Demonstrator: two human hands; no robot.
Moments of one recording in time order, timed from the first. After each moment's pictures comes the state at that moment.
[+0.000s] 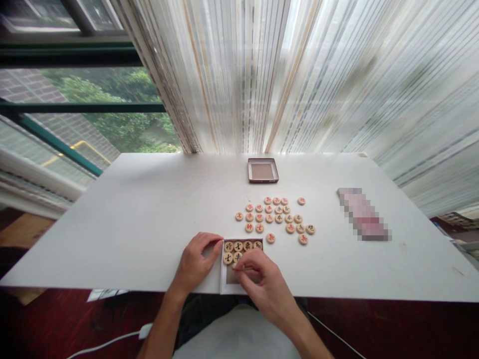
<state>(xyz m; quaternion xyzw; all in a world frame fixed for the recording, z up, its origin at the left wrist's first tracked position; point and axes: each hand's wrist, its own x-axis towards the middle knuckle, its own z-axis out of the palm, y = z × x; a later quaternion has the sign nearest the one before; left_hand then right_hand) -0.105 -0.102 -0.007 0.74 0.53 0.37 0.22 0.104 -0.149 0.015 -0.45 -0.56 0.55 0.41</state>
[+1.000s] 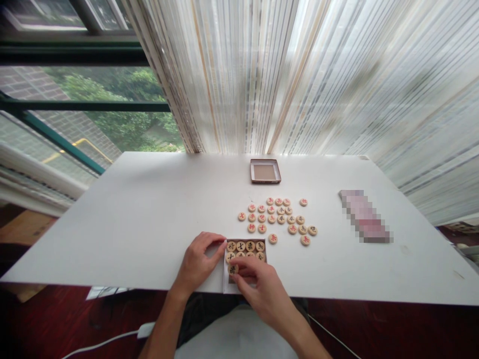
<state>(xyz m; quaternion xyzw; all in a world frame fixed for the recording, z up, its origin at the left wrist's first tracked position) -0.105 -0.102 -0.009 0.73 0.52 0.38 0.22 0.094 -0.151 0.018 -0.49 -0.57 0.57 0.34</state>
